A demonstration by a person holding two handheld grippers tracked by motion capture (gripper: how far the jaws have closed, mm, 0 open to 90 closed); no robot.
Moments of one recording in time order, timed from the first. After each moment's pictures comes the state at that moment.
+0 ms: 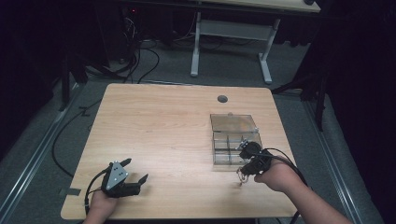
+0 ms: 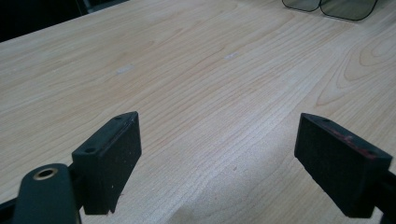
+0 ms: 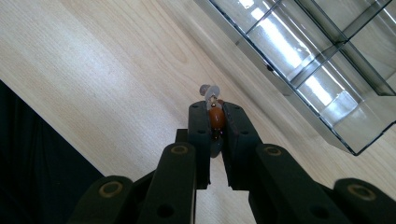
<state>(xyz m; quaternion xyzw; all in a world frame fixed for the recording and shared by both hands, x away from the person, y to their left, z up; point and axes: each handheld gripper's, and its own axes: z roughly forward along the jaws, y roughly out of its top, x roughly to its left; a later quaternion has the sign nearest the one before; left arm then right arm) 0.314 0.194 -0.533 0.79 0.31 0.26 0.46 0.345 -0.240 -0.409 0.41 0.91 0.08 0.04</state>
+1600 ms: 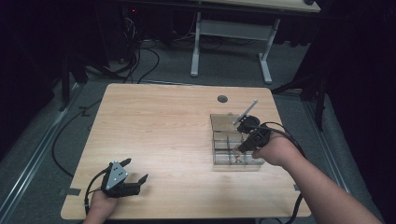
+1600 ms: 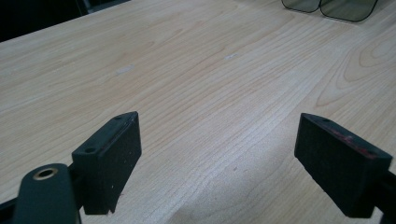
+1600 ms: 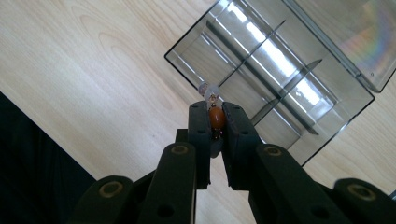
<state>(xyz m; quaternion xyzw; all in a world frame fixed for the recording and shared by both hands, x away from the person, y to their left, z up) 0.314 0.194 -0.533 0.79 0.31 0.26 0.46 0.388 -0.227 -0.349 0.41 0.90 0.09 0.05</state>
